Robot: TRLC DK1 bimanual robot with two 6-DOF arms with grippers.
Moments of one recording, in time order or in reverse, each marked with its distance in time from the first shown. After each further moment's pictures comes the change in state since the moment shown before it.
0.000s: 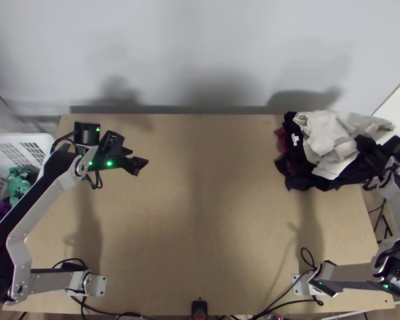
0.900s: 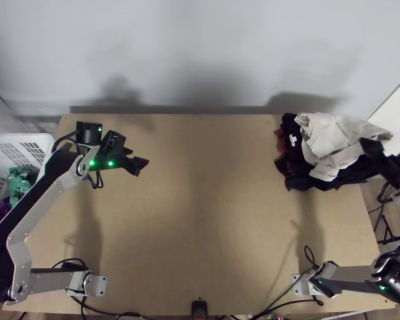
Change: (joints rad) left arm -0.013 -0.001 0.009 -0.011 -0.026 0.003; right arm -0.165 -0.041 0.002 -0.107 -0.326 0.015
